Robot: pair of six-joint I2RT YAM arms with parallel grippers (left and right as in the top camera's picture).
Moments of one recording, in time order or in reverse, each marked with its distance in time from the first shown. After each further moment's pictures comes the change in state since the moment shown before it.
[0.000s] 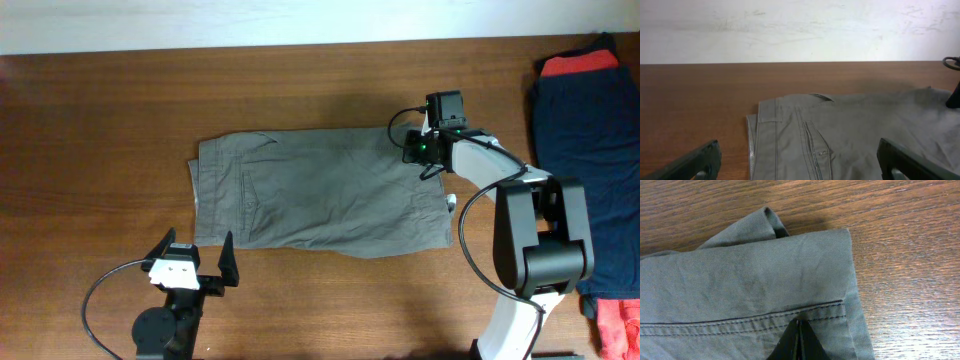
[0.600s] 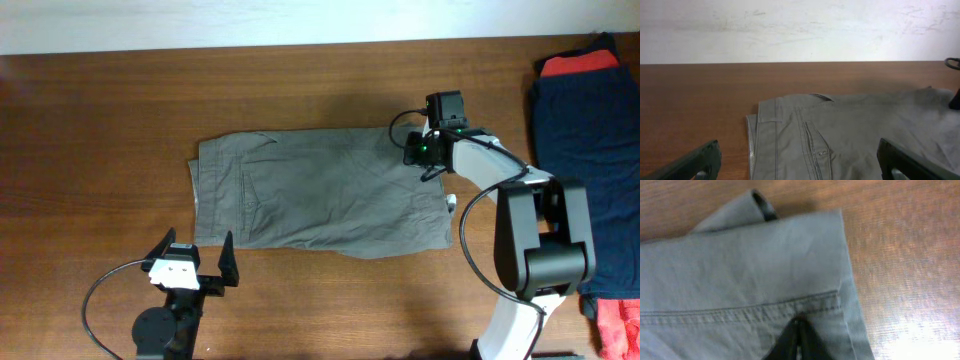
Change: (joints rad) left arm 0.000 0.000 0.000 0.000 0.000 0.000; right arm 0.000 -0.016 0.002 -0.061 0.003 0.025
